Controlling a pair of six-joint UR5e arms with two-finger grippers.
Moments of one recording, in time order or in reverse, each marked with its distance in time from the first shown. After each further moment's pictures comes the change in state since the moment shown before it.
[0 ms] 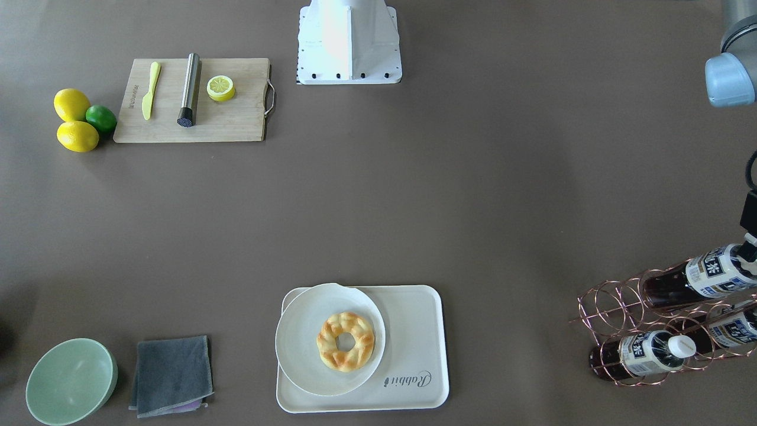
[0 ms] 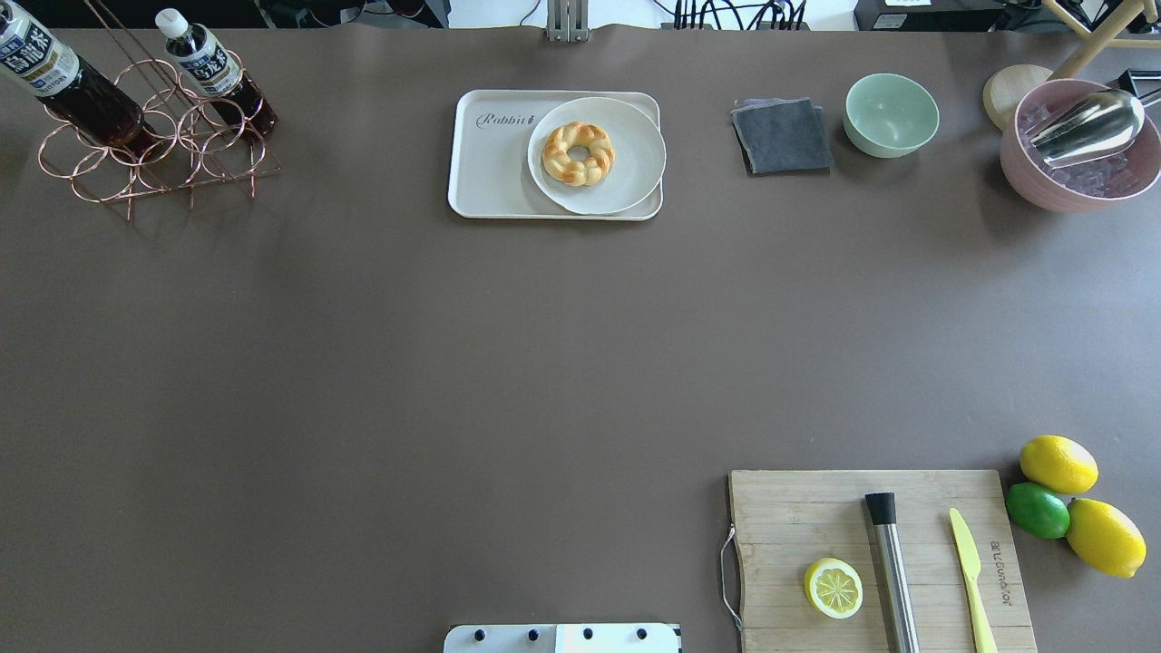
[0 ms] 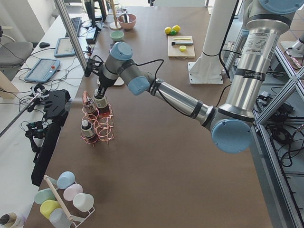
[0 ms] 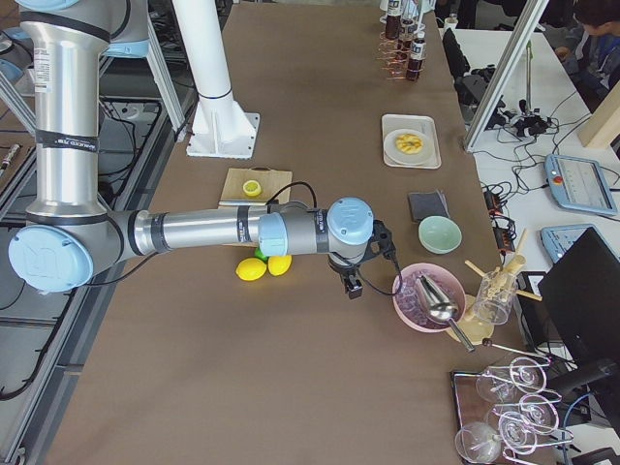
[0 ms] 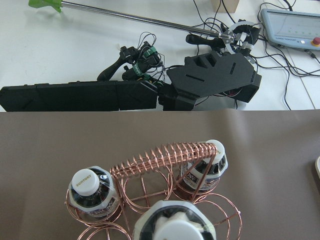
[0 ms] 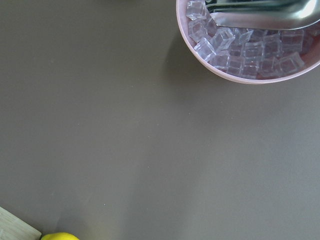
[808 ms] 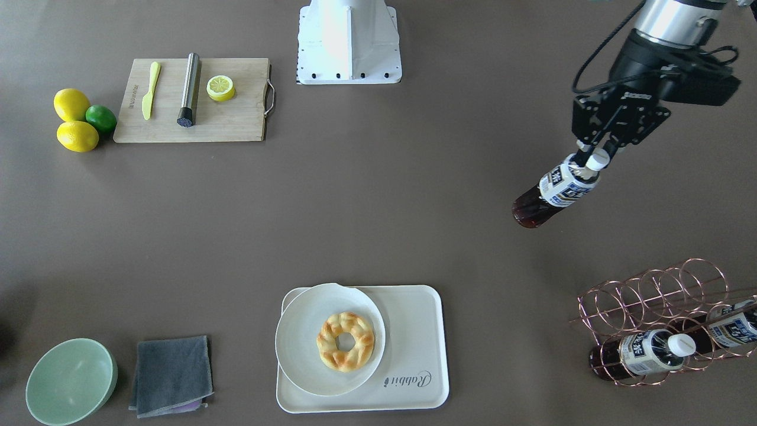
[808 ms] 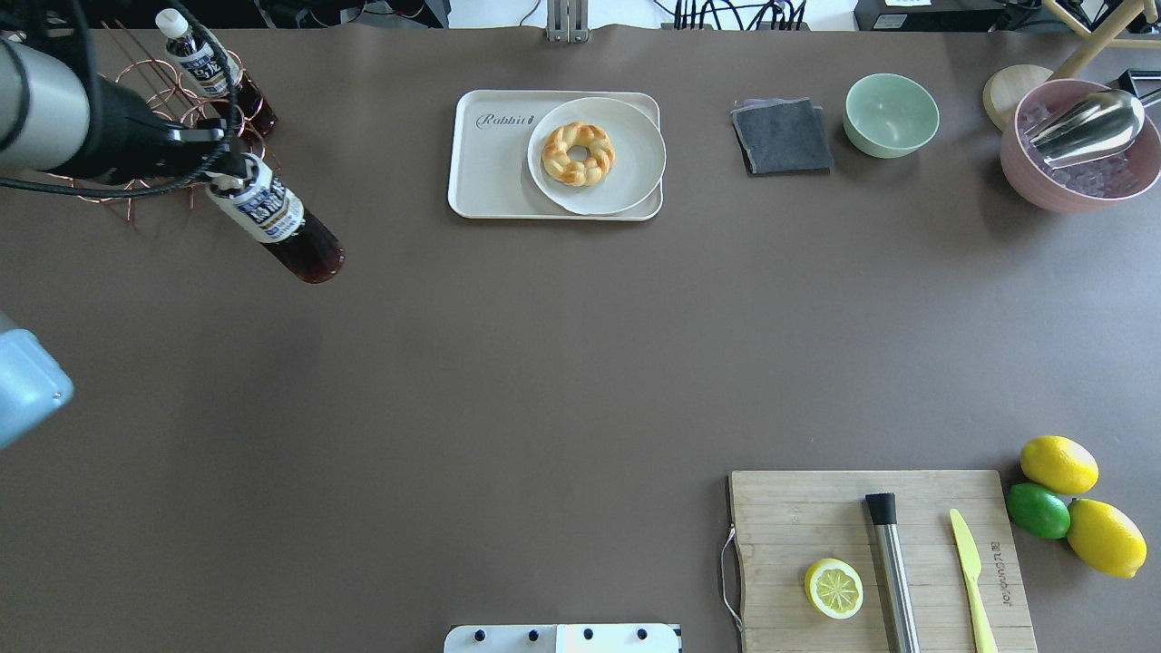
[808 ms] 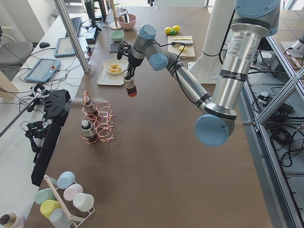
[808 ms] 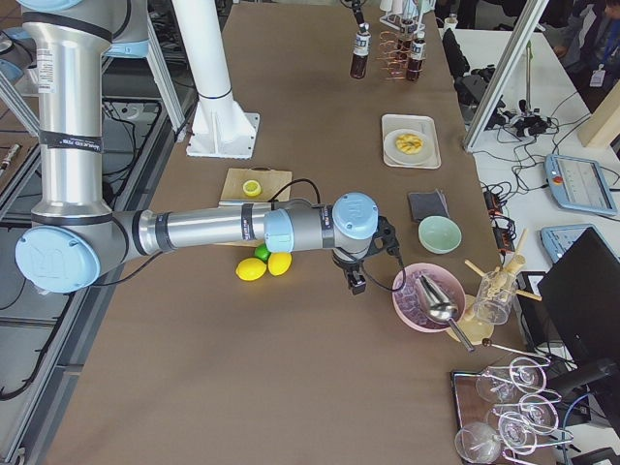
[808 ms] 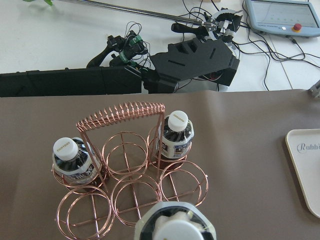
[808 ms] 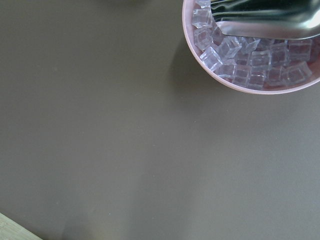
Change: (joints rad) left arm 0.448 -0.088 -0.318 0.357 0.241 -0.378; right arm -0.015 0.021 -0.002 0.000 -0.001 0.027
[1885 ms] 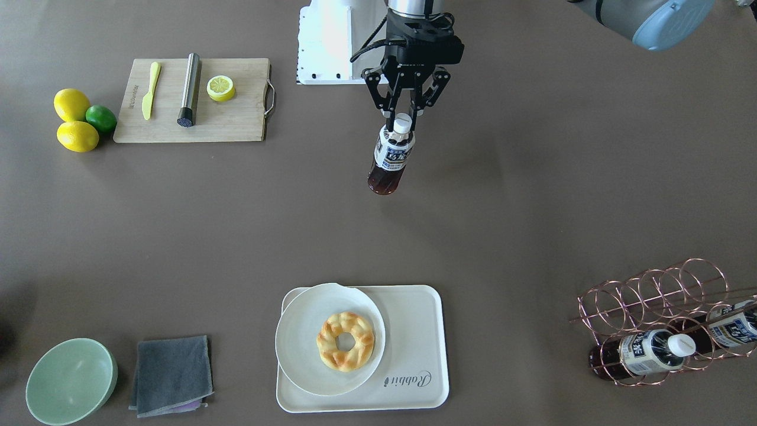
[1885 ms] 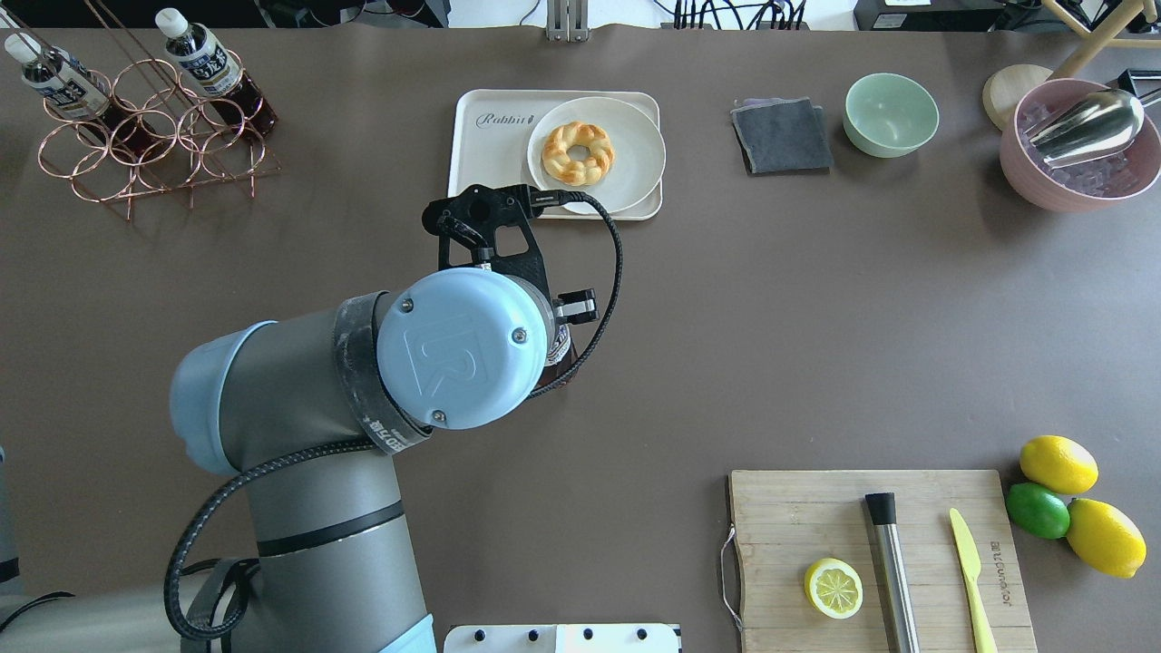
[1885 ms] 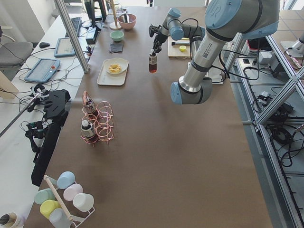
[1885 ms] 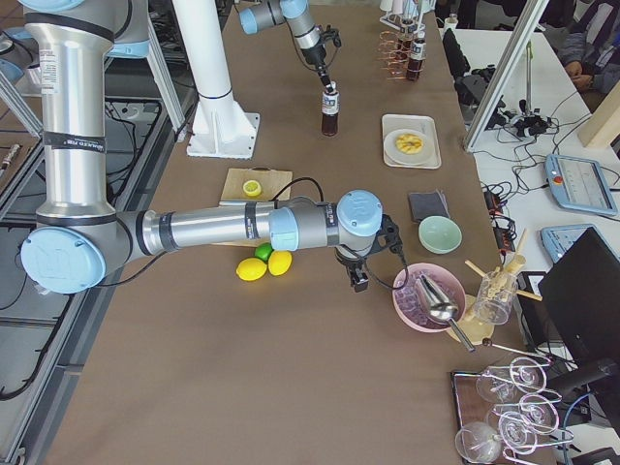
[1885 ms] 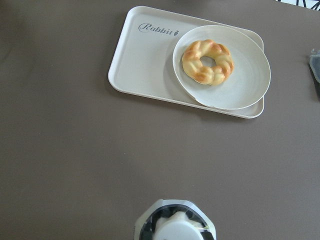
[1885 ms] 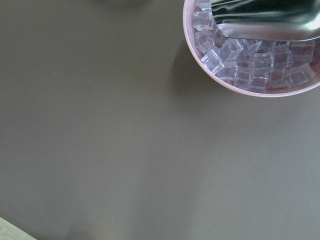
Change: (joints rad) left arm 0.547 -0.479 0.175 0.327 0.492 -0.426; right arm -0.011 0.013 -0.004 0.000 0.000 0.032
